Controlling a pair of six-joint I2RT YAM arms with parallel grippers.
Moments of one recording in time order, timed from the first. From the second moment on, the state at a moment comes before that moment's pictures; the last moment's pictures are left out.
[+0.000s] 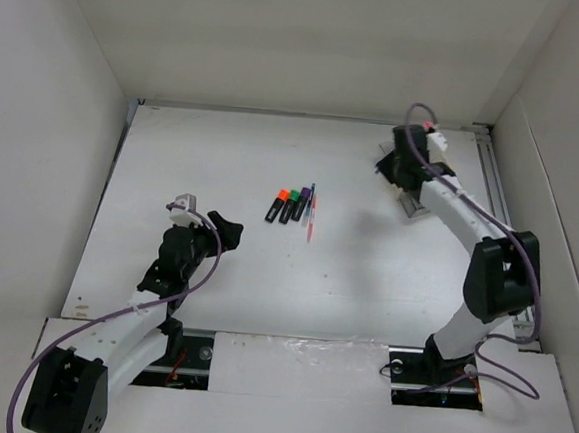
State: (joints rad) left arm -0.29 0.79 0.17 0.32 0.00 -0.64; right arm 0.38 1.71 1.32 -0.36 0.35 0.92
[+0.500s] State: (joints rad) left arm -0.29 0.81 0.17 0.35 0.02 -0.64; right arm -0.04 1.78 1.34 -0.29 0.00 1.31
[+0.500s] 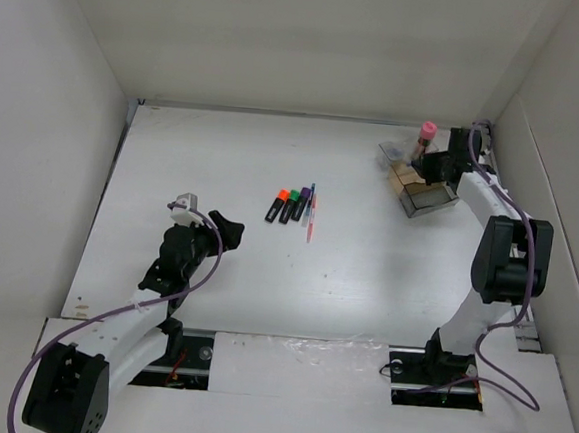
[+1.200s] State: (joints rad) left arm -0.29 0.83 0.17 0.36 0.04 -0.64; right arm -0.05 1.81 1.29 -0.24 -0.06 1.41
